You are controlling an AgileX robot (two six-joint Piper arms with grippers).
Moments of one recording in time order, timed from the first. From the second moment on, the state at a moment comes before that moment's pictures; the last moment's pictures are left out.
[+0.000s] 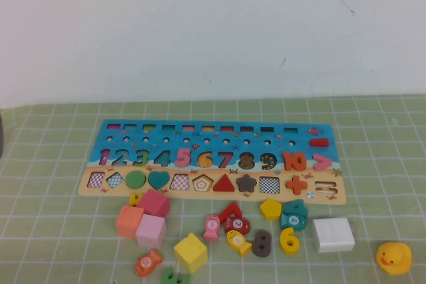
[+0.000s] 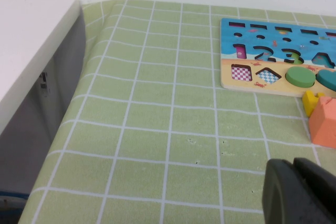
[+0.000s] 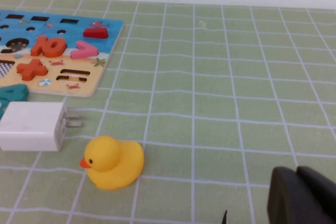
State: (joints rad) right arm 0.06 -0.01 0.03 -0.09 0.41 0.05; left arm 0.06 -0.01 0.02 -0.12 0.37 -0.02
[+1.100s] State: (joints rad) right arm 0.06 -0.01 -0.01 0.77 0.39 0.00; left arm 0.06 -0.01 0.02 -0.12 0.37 -0.02
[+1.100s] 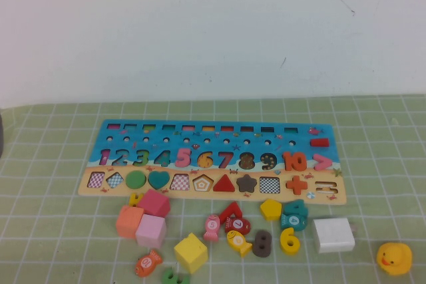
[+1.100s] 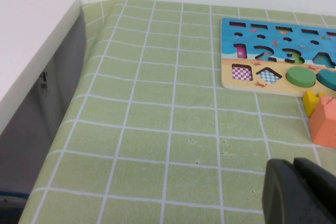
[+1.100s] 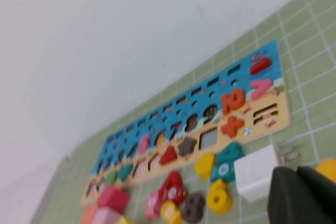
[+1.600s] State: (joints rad) right arm 0.06 0.41 -0.68 0.52 1.07 -0.22; left arm 0.06 -0.01 0.02 -0.12 0.37 -0.02
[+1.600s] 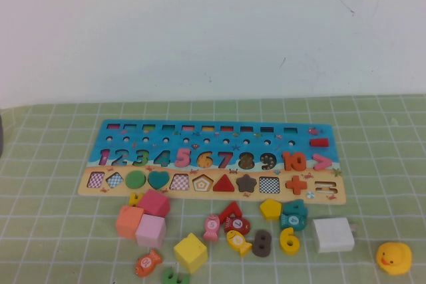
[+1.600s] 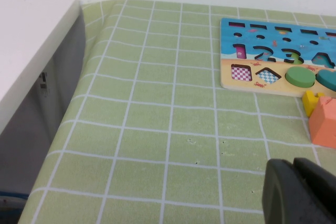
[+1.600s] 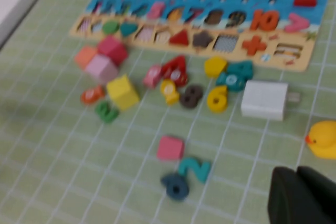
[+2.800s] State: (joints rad) right arm 0.50 1.21 -1.03 0.07 1.22 0.10; left arm 0.06 -0.01 0.02 -0.12 0.37 -0.02
